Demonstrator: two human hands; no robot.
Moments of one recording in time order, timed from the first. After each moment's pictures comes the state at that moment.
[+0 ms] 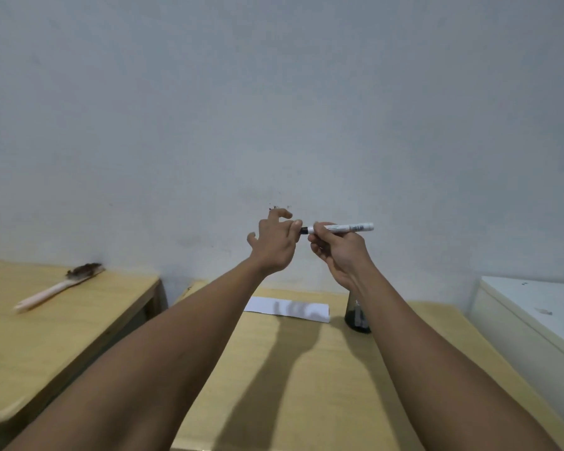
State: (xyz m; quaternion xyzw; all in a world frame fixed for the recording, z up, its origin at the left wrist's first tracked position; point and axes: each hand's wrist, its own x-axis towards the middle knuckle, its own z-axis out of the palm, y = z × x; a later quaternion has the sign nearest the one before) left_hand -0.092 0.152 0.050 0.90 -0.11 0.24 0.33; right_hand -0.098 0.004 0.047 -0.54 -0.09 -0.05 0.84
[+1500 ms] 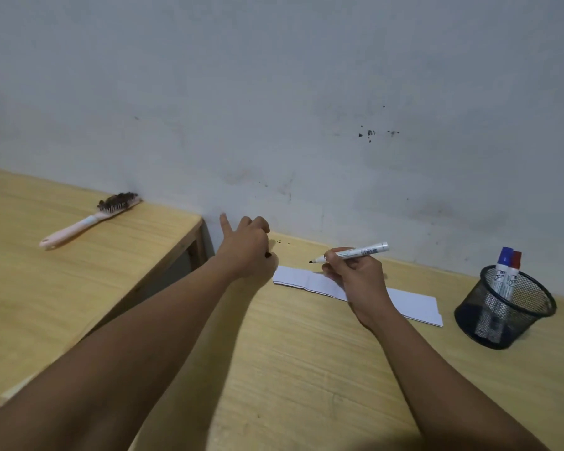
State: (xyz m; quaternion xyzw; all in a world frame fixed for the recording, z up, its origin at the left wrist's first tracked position) left_hand 0.018 0.332 -0.108 1.00 -0.02 0.08 0.02; right_hand 0.020 0.101 -0.139 -0.64 -0.04 0.03 0.76
